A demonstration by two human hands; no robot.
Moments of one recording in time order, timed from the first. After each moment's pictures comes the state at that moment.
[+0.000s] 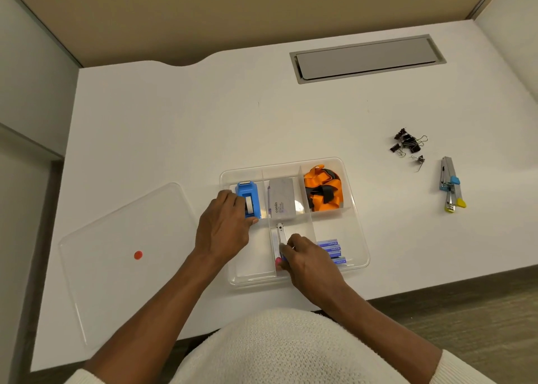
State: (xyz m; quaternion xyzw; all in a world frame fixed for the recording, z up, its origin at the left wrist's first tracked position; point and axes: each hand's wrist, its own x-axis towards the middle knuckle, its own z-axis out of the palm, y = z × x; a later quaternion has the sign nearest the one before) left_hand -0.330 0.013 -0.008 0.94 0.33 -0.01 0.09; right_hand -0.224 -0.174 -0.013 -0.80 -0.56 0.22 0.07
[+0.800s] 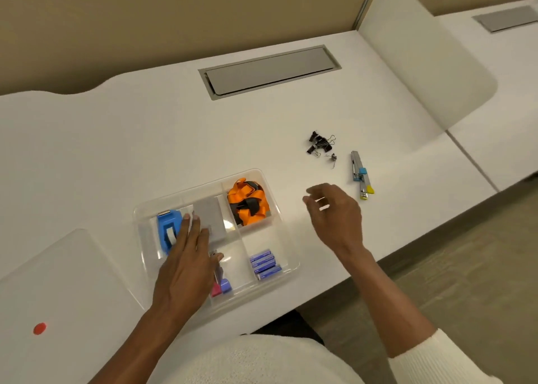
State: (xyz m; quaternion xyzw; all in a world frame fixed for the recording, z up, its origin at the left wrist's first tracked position) left_hand -0.298 -0.048 -0.013 0.95 0.26 -0.04 0.17; right_hand -0.067 -0.245 0.027 -0.92 -0.25 0.01 0.32
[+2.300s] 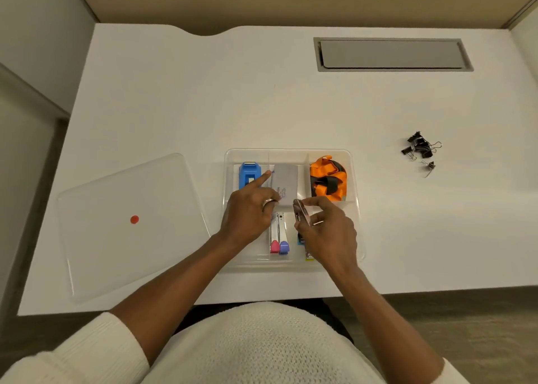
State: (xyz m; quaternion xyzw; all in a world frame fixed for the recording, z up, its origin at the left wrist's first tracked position) left_hand -0.305 -0.026 -0.010 0.87 0.34 0.12 0.34; right_hand -0.194 -0.160 0.035 -0.89 -0.24 0.27 0.28
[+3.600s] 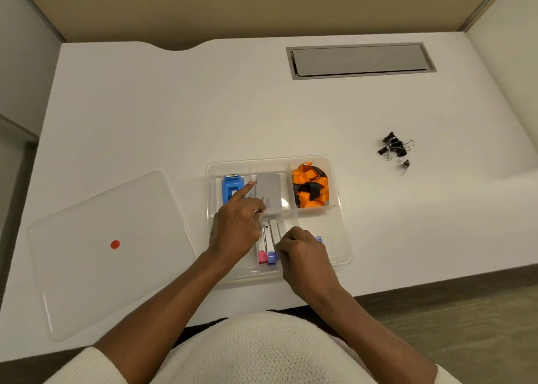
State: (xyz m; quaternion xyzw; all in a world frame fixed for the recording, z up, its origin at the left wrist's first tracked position) left_hand -0.298 -0.029 -0.019 0.89 0.35 0.09 0.27; right_hand -0.214 -0.181 0.011 -0.84 -0.47 0.25 0.11
